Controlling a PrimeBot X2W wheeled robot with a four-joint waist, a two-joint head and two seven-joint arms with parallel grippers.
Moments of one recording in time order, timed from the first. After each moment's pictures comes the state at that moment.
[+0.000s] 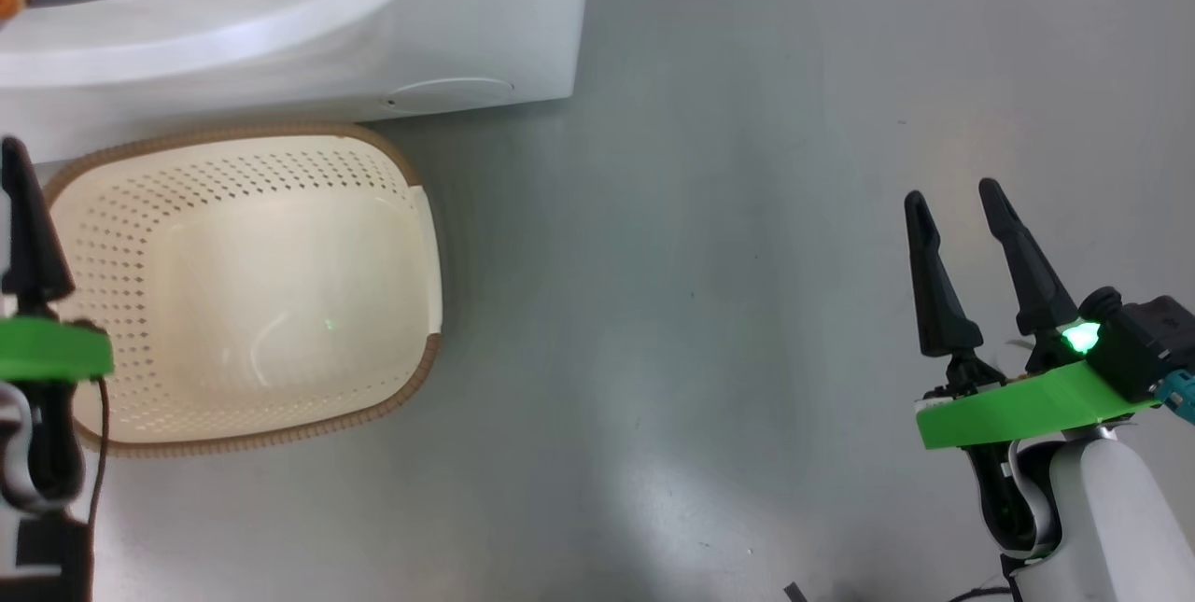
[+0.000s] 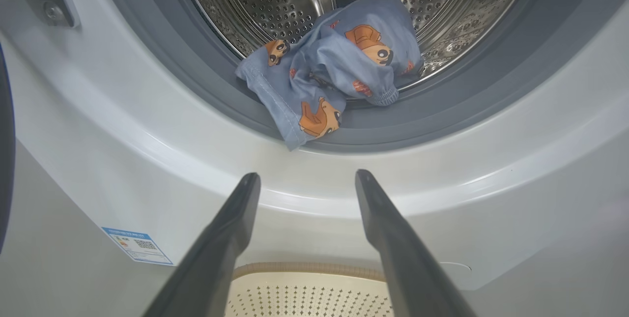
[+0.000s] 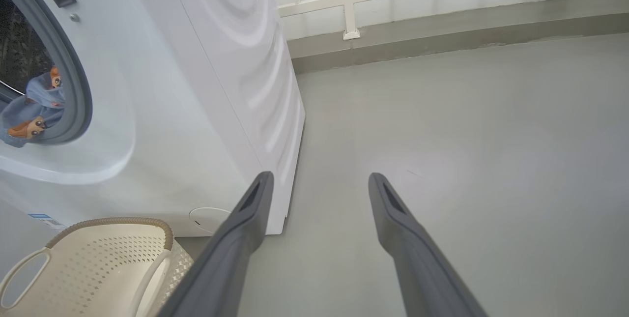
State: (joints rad) left arm -0.50 0.24 0.16 0.36 -0.37 -0.13 -0.26; right arm -0.30 -0.12 0.08 0.13 0.33 0.13 -0.26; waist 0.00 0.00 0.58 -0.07
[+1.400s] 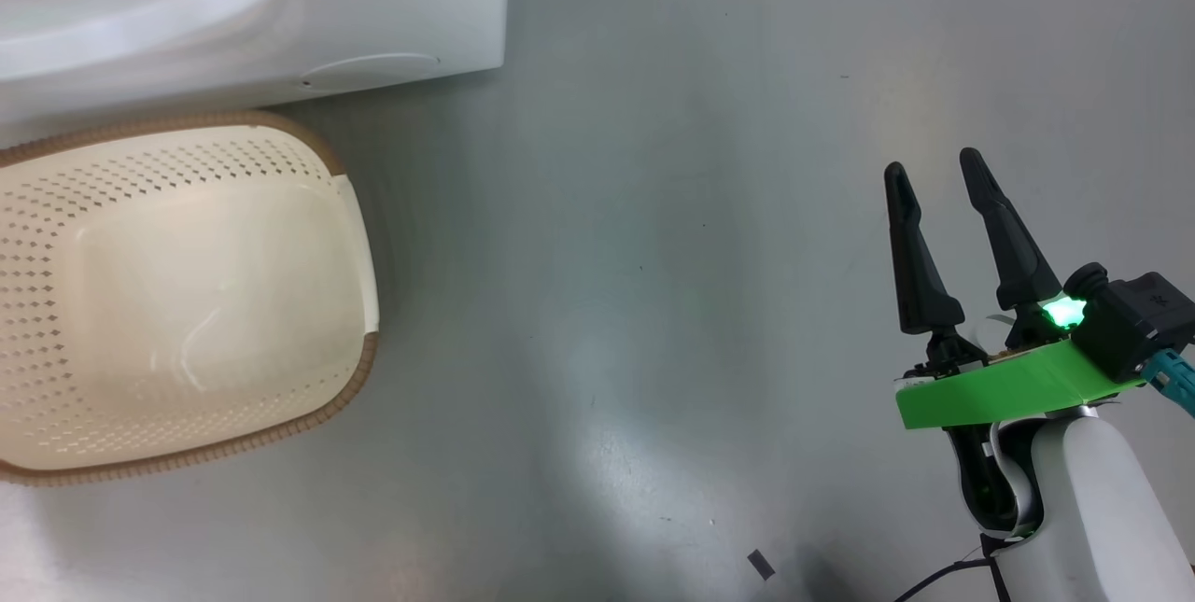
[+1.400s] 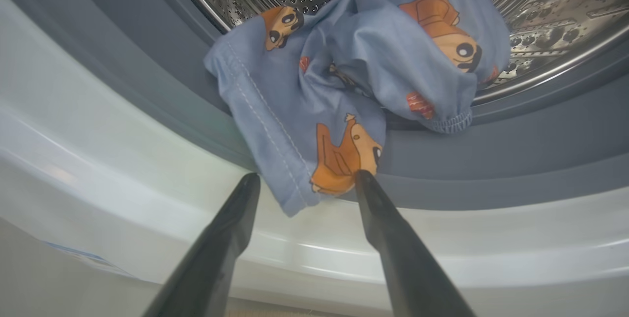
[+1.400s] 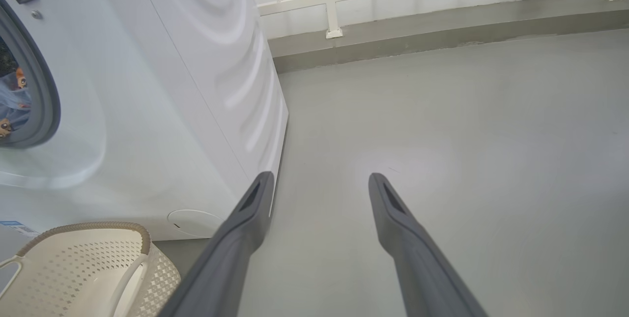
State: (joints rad) left arm -0.90 0.39 0.03 0.82 -0.53 -0.13 -0.26; right arm -0.34 -0.10 0.10 0.13 0.33 0.13 -0.26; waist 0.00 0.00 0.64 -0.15
